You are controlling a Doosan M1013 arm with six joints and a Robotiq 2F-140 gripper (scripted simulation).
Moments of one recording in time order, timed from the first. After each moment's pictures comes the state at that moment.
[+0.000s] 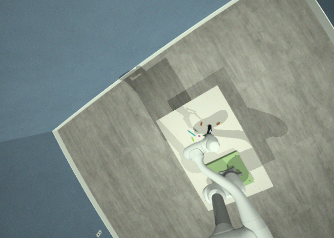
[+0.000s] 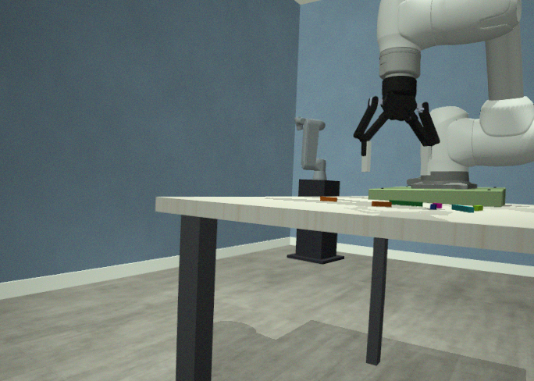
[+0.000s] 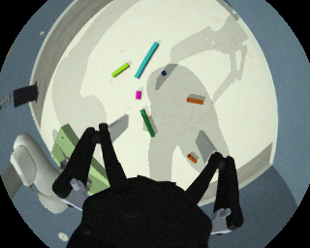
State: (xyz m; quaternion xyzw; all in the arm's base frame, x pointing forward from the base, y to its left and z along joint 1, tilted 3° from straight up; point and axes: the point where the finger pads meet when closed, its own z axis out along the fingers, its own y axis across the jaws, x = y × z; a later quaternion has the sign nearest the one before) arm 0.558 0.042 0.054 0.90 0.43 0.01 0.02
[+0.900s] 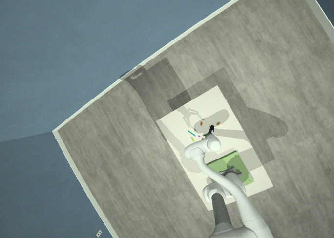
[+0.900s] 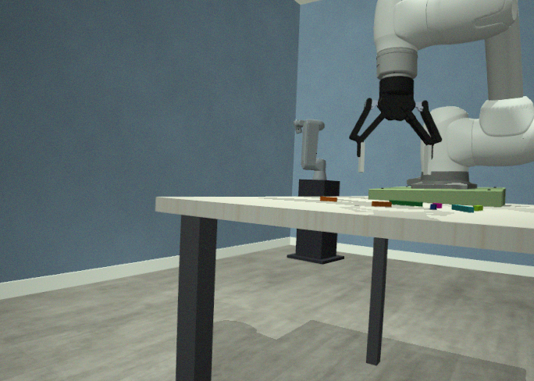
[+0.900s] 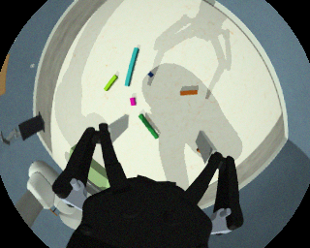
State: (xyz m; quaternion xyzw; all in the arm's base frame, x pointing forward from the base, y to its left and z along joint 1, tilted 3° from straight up) arm 0.559 0.037 0.054 0.95 0.31 0.02 0.02
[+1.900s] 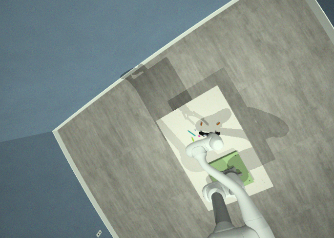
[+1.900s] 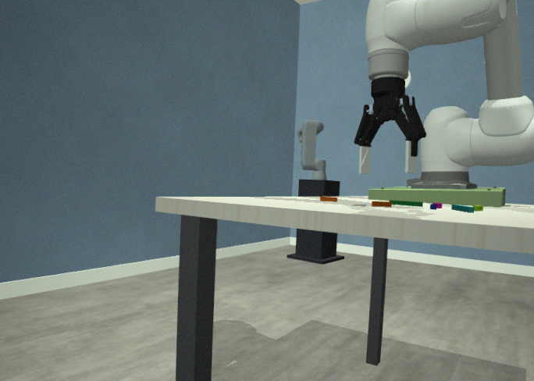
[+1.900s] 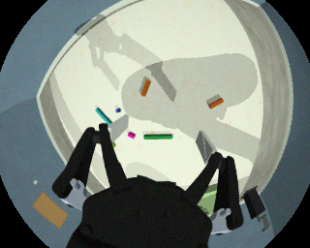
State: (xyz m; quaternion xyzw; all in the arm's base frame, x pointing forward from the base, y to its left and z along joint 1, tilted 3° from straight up) arm 0.560 0.019 0.055 0.98 -0.21 0.02 0.00
